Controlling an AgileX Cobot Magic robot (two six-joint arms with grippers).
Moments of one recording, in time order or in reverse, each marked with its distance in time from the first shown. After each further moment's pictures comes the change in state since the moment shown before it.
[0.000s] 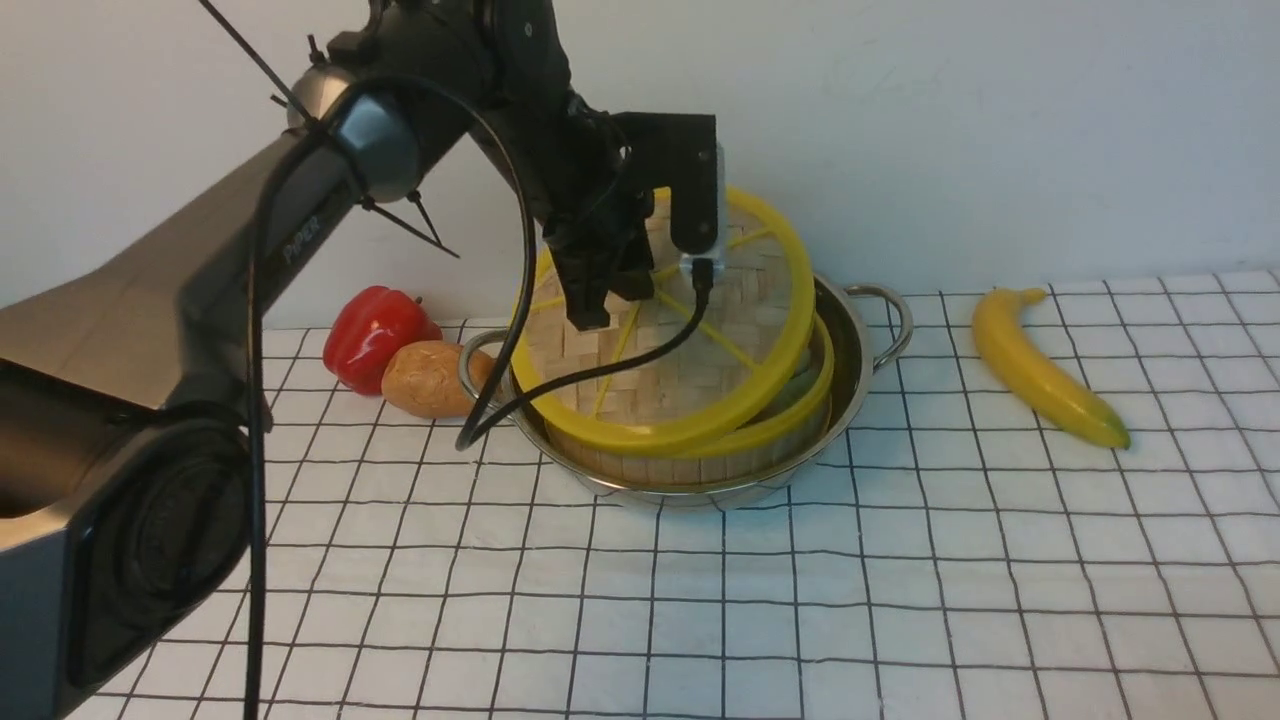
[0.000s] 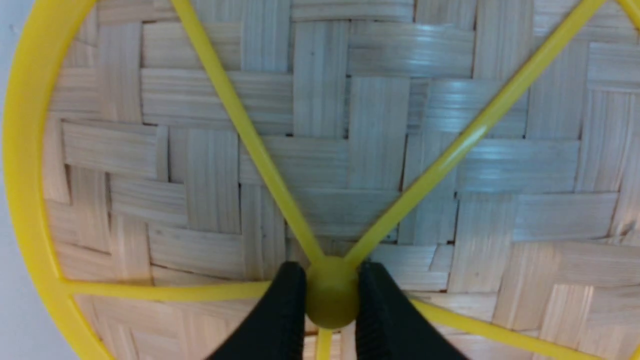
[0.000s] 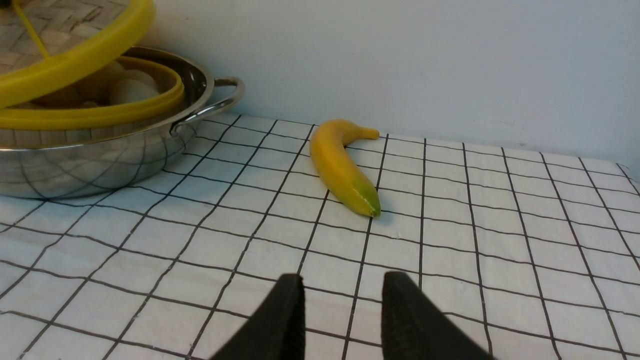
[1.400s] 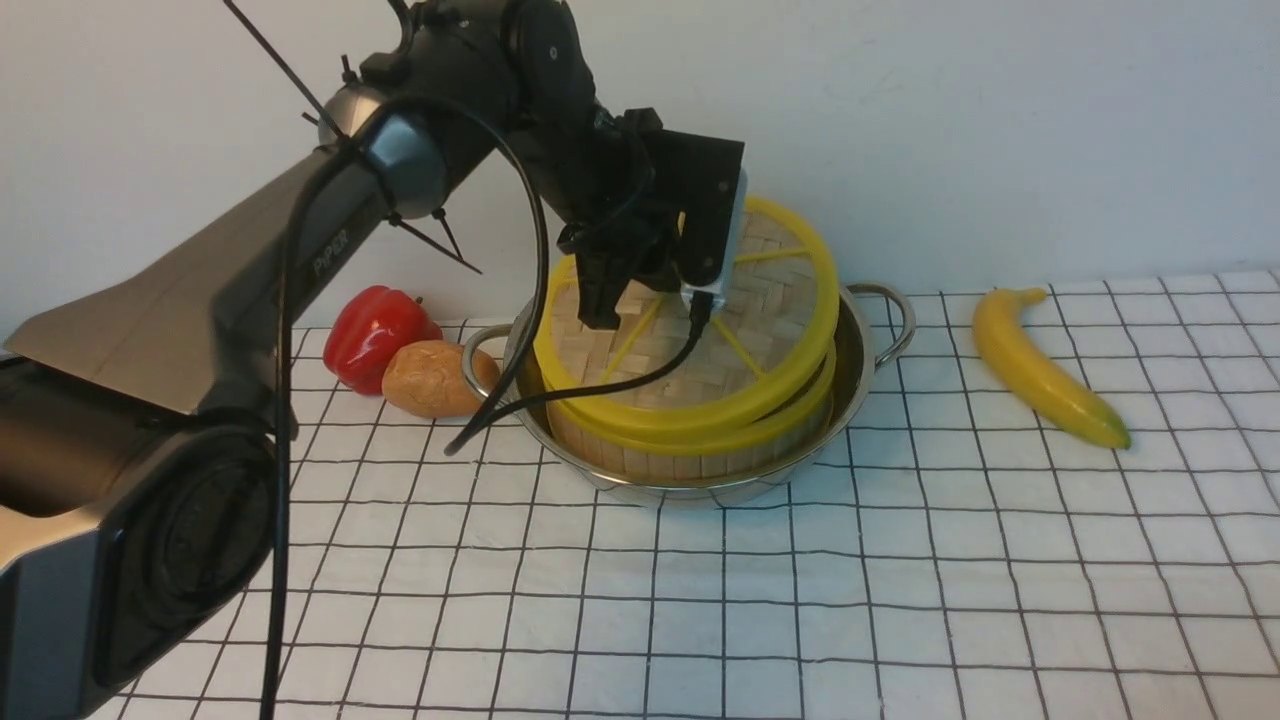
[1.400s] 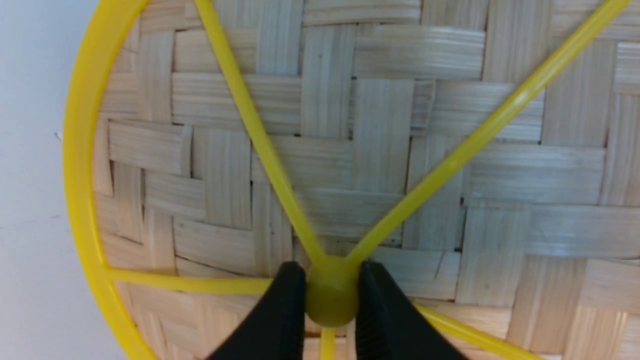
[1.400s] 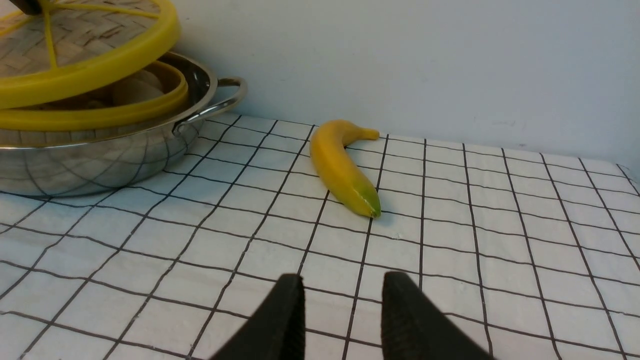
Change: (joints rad) right arm 0.000 0.000 0.000 0.000 0.000 0.000; left arm -0.017 0.019 0.000 -0.022 -0.097 0.187
